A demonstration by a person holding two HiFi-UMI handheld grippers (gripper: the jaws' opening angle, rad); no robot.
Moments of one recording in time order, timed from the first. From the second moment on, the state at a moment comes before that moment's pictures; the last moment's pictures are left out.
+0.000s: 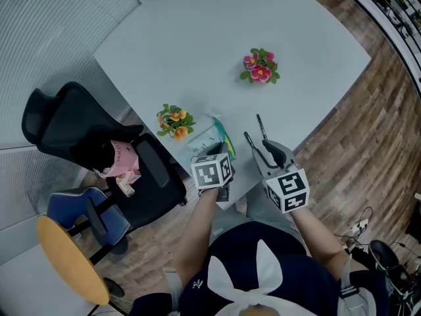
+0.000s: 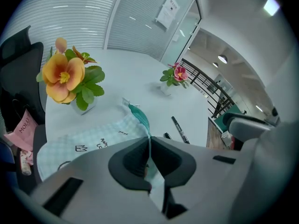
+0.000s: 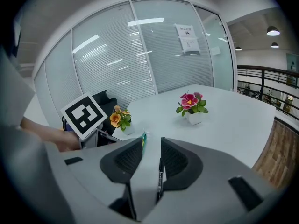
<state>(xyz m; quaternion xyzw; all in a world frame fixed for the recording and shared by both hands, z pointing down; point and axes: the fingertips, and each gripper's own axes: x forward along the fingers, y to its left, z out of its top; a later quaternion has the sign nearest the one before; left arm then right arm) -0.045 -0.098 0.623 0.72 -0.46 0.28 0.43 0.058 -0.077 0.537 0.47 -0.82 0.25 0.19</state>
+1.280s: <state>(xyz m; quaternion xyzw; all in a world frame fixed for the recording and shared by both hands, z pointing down) -0.082 -0.082 0.532 0.75 -0.48 0.18 0.42 0.036 -0.079 0.565 0.46 -0.82 0.24 0.24</state>
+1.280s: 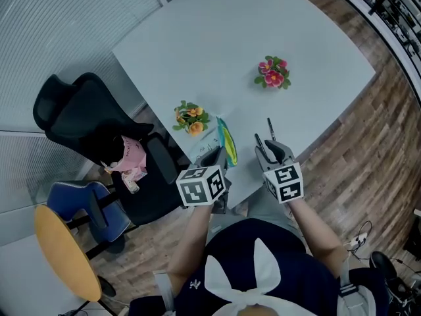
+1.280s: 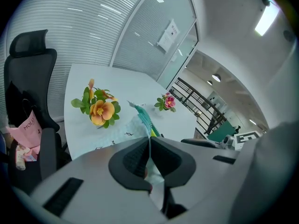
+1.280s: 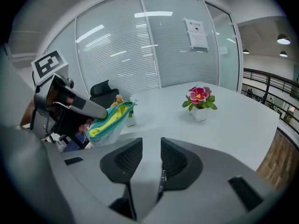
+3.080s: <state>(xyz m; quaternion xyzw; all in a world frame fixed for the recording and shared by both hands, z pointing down) -0.102 -0.072 0.512 0.74 -0.50 0.13 0.43 0.039 -0.117 0.670 0.44 -0.75 0.28 0.40</state>
